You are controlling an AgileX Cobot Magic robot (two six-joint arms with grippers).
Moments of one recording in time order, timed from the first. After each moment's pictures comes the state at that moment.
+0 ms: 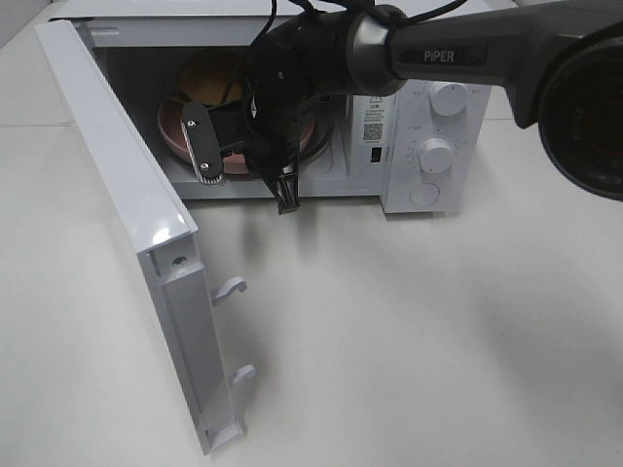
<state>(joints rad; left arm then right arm) 0.03 -0.01 -0.51 0.09 1.05 0.01 0.71 2.37 -1.92 -0.25 0.59 -1.13</state>
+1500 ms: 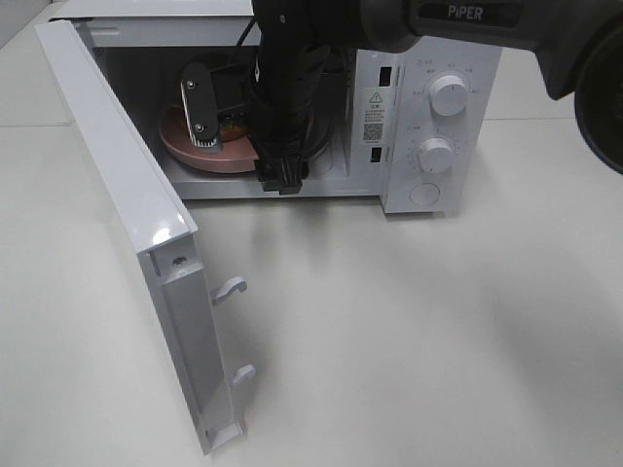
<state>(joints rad) 0.03 -0.01 -0.51 0.09 1.05 0.01 0.71 2.32 -1.98 -0.20 0.79 -1.06</state>
